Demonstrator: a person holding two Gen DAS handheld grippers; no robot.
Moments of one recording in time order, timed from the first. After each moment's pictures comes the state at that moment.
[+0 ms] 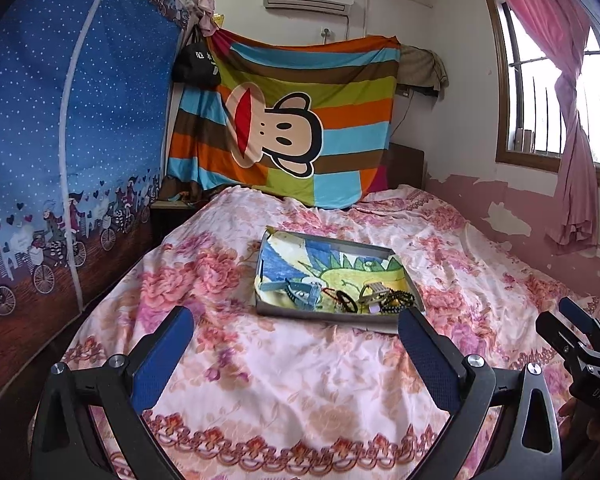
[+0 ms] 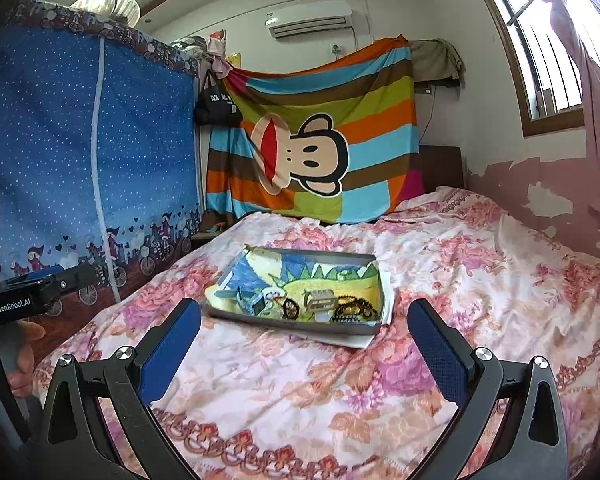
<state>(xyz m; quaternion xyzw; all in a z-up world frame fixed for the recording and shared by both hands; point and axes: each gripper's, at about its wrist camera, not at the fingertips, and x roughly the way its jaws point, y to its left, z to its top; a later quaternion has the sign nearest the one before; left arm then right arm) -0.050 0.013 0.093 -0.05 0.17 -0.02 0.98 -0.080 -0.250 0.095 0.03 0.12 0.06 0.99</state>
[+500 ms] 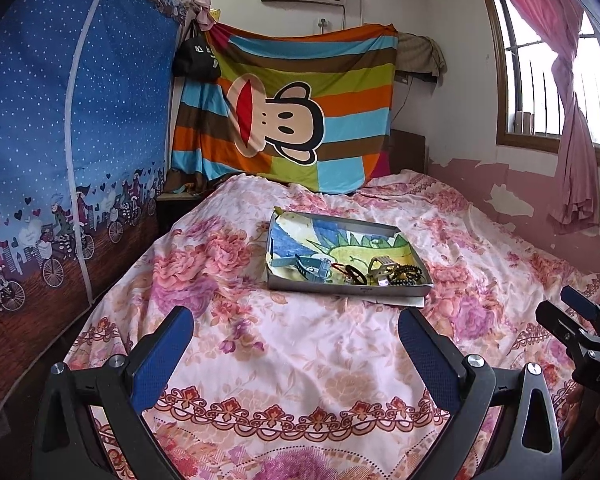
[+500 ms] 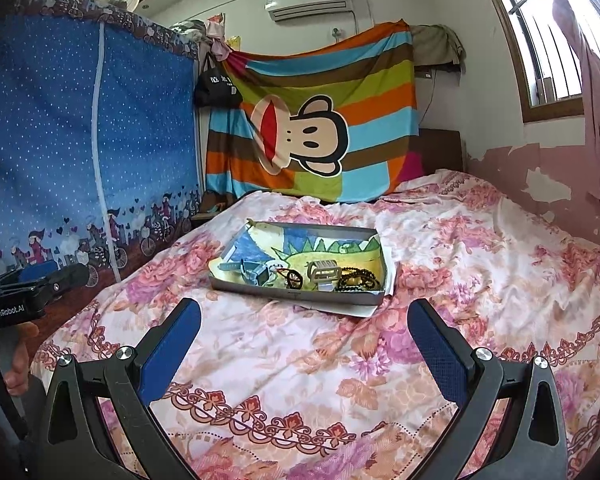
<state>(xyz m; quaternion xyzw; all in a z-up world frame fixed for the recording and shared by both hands) -0.071 0.019 0.072 -0.04 0.19 -0.02 0.98 -0.089 -0.246 0.075 0.02 0.15 0.05 0.99</state>
